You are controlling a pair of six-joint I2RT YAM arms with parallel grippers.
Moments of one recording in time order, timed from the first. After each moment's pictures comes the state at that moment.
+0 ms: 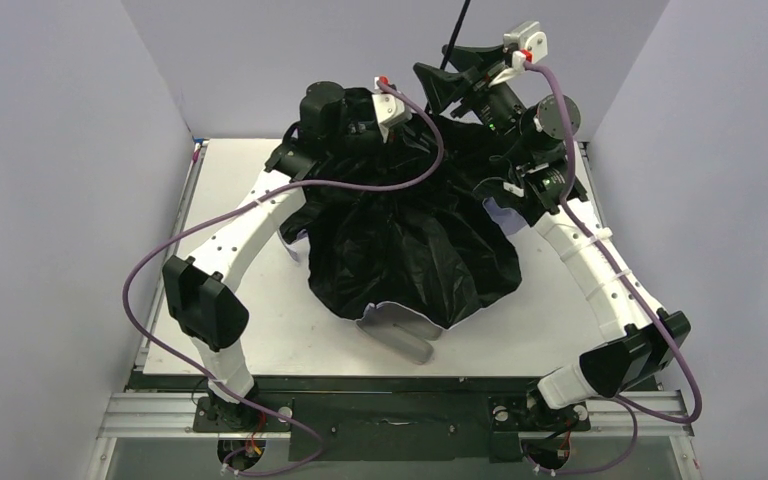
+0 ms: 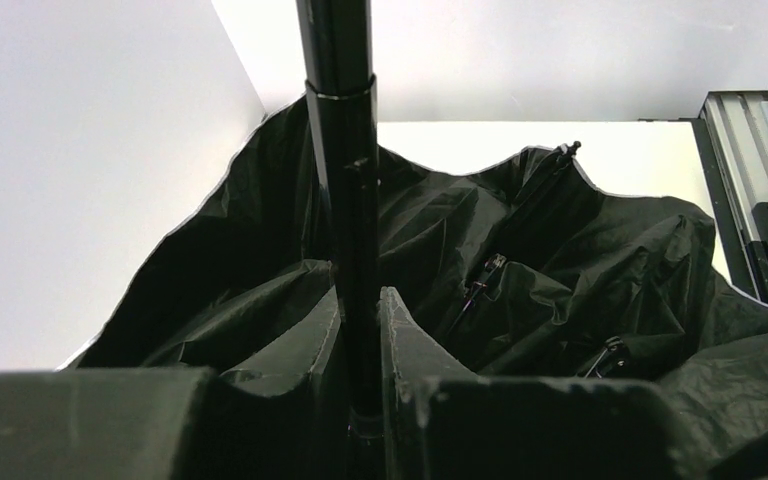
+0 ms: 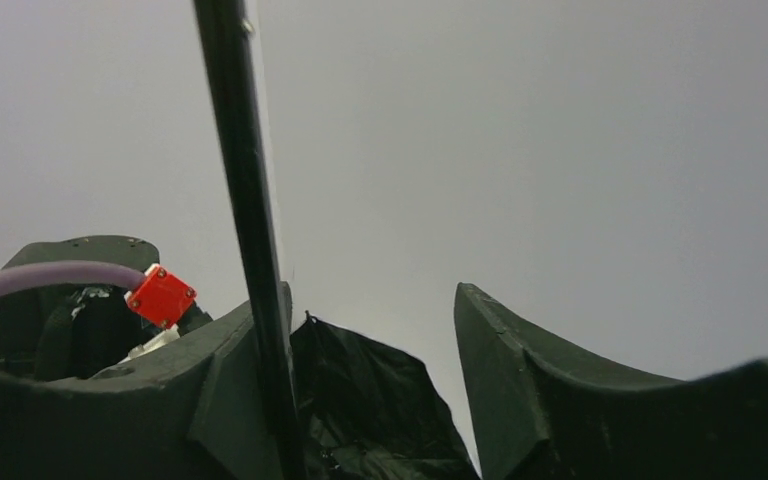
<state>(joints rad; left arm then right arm) -0.54 1.80 1.87 -0.17 0.82 0.23 0.43 1.47 1.64 0.31 -0.31 0.13</state>
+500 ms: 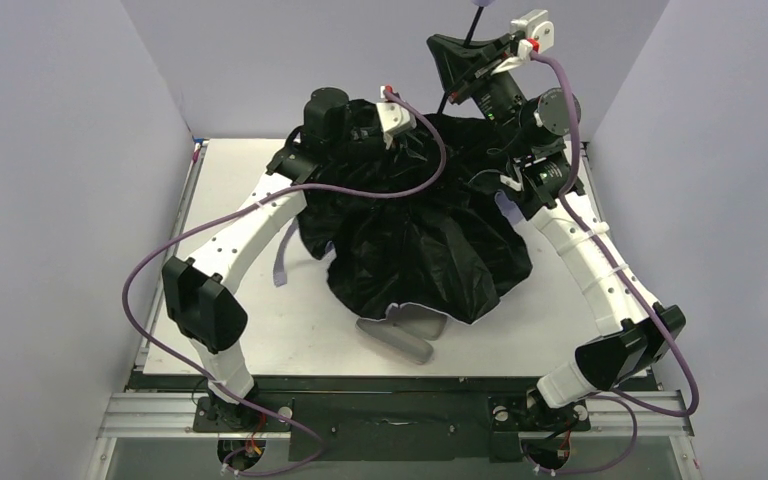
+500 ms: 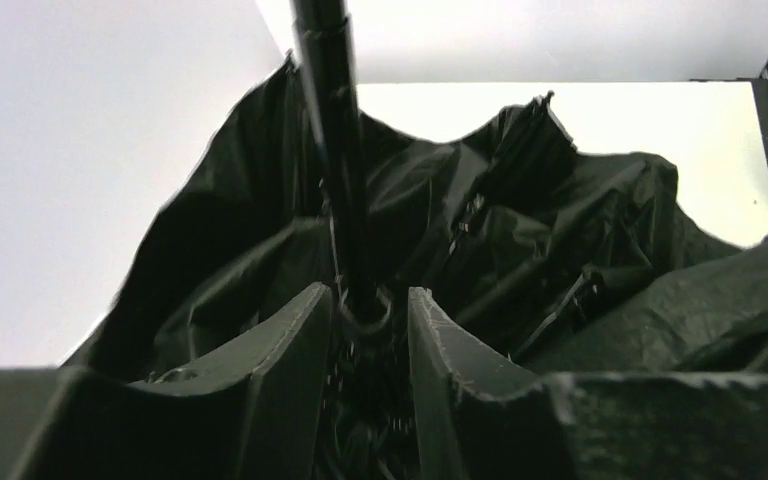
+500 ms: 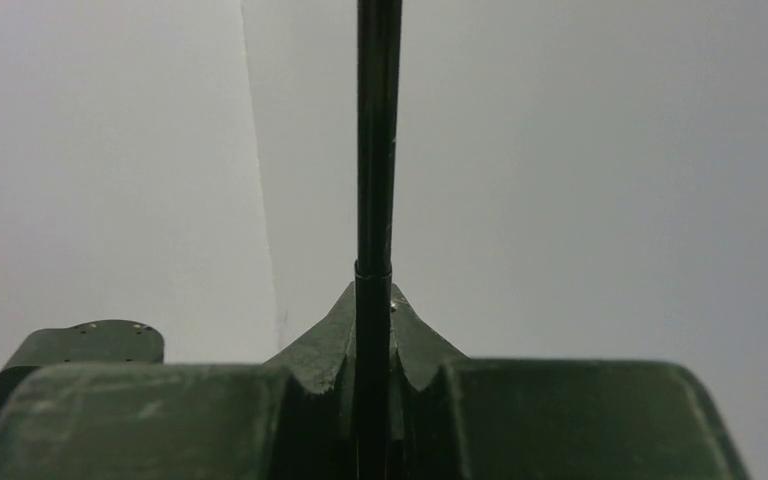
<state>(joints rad) -0.55 1.79 1.84 -0.24 0.75 0.33 0.46 1.51 1.72 0.35 -0.25 0.14</state>
